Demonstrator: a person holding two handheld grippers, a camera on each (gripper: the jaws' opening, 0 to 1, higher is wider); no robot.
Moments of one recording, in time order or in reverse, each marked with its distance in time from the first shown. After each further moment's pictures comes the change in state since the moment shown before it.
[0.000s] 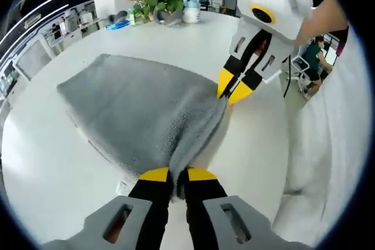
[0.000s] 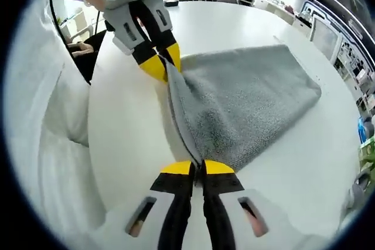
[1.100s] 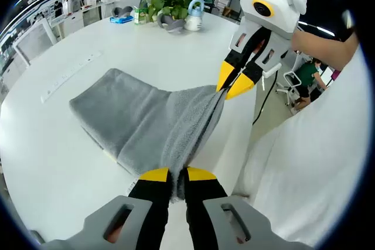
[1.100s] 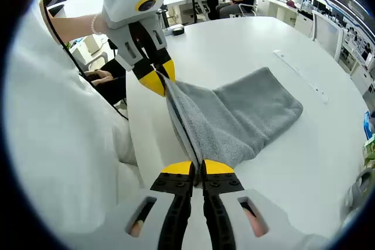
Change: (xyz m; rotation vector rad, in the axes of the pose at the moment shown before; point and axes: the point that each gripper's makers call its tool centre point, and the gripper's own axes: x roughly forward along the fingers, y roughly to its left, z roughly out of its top) left arm -0.087 -0.013 0.034 -0.134 0.023 -0.098; right arm -0.090 0.014 0.060 0.083 -0.055 0.135
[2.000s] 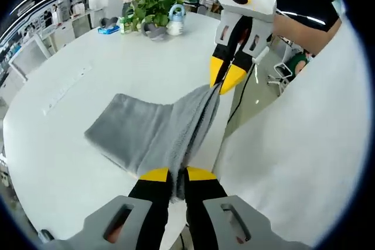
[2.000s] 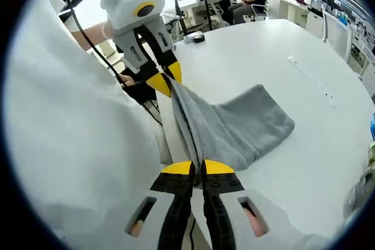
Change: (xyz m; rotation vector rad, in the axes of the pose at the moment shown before) left arm -0.054 -0.043 0.007 0.067 0.016 -0.033; right arm -0.051 0.046 0.019 0.007 -0.014 0.119
